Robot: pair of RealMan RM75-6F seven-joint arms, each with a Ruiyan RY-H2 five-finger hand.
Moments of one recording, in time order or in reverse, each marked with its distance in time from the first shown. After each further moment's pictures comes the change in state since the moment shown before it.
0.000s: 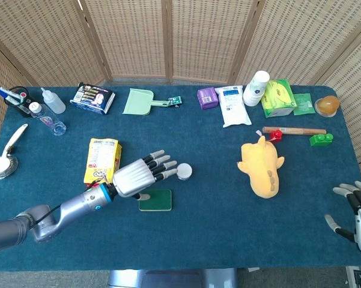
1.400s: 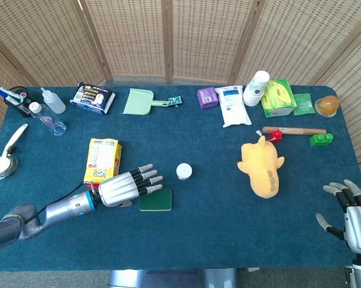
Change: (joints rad) left arm 0.070 -0.111 0.139 0.347 0.209 0.206 -0.064; right arm 0.016 0.000 -0.005 -0.072 -0.006 -0.017 -0.076
